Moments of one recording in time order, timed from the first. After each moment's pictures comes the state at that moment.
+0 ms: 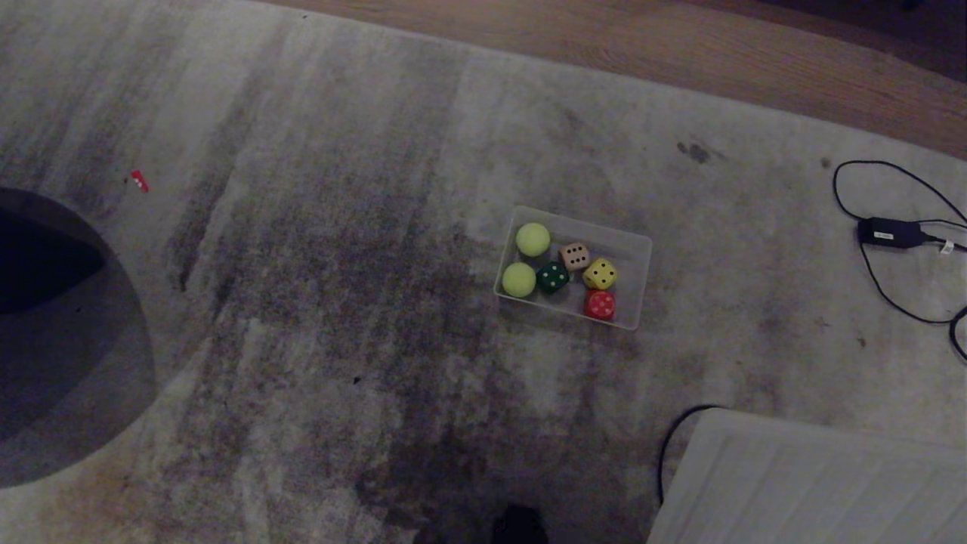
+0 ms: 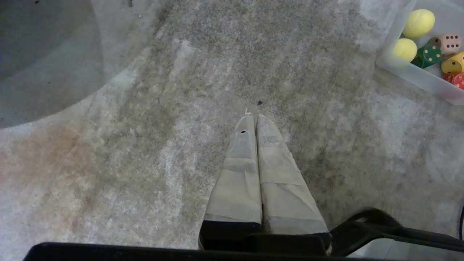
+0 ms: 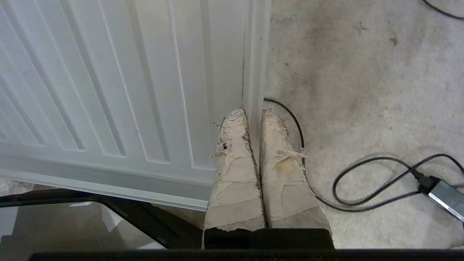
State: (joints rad) left arm 0.00 0.00 0.00 -0.01 0.07 -0.14; right arm 0.01 0.00 -0.02 0.06 -0.02 0.07
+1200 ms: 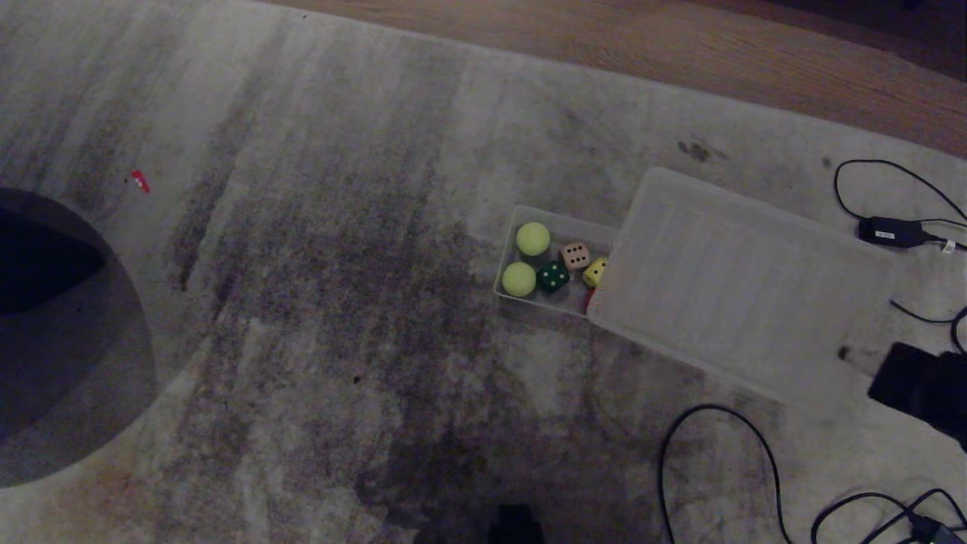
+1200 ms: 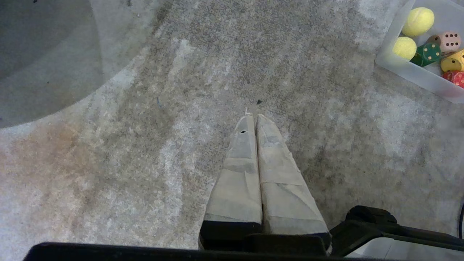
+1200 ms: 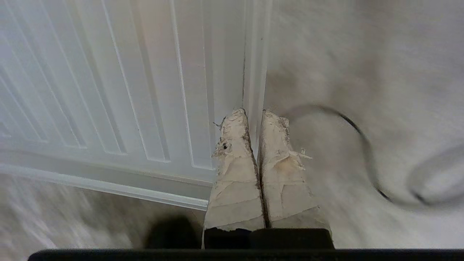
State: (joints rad) left arm 0.00 0.00 0.00 -0.01 0.07 -0.14; right arm 0.01 1.28 -0.38 -0.59 0.00 0.36
